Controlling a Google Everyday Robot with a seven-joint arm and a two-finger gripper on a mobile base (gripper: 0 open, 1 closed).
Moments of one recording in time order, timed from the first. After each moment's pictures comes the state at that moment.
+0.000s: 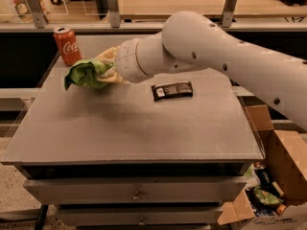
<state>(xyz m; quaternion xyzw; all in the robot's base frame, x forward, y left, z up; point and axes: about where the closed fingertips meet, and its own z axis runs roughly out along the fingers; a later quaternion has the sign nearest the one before) 0.585 0.125 0.903 -0.73 0.46 0.08 0.50</state>
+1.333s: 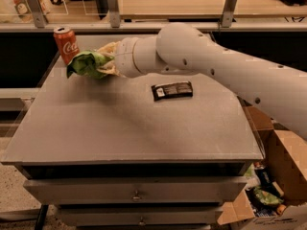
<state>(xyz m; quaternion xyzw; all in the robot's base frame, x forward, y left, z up) 0.638 0.134 0.898 -0.69 0.46 0.04 0.56</state>
